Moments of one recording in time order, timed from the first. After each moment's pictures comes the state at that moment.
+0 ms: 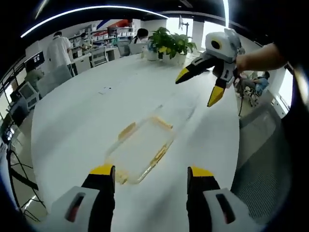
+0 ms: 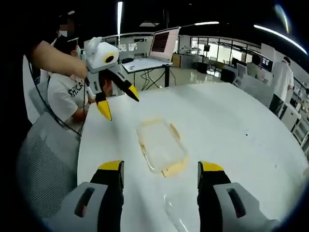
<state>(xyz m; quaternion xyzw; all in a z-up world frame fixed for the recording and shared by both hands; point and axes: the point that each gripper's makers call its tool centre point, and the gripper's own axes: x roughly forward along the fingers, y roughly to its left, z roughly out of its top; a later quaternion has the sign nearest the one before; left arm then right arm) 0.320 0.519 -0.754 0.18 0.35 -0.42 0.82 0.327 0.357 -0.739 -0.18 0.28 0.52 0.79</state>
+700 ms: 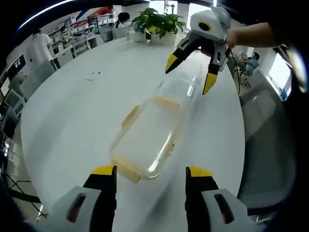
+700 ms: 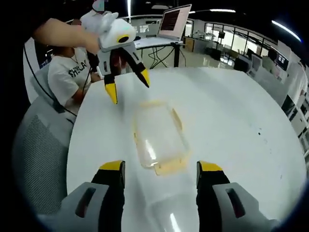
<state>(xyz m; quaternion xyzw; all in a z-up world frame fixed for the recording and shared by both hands) 0.346 0.533 -0.791 0.24 0.40 -0.46 0.75 0.346 0.372 -0.778 -0.24 0.33 0.54 0.74</state>
